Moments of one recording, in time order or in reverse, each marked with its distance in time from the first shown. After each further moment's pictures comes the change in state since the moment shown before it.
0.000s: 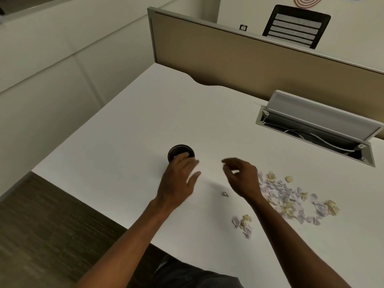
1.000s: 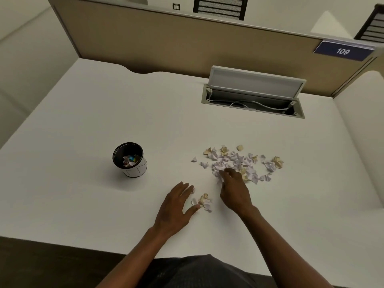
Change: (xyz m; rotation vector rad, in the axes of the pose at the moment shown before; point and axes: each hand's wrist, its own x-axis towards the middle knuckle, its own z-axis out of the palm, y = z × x) left_hand -0.085 0.047 0.114 -0.162 -0.523 -0.035; right_hand -0.098 0.102 -0.041 -0.456 -0.133 0.342
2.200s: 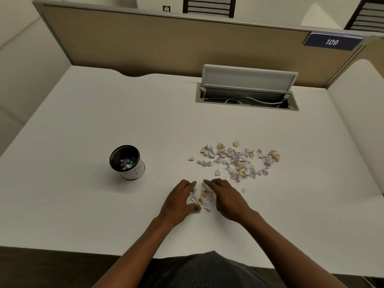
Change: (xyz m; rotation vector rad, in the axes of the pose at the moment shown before) left_hand 0.027 0.009 -0.005 -0.087 -0.188 -0.080; right_hand -0.029 0.002 0.009 -0.009 -0.172 -0.271
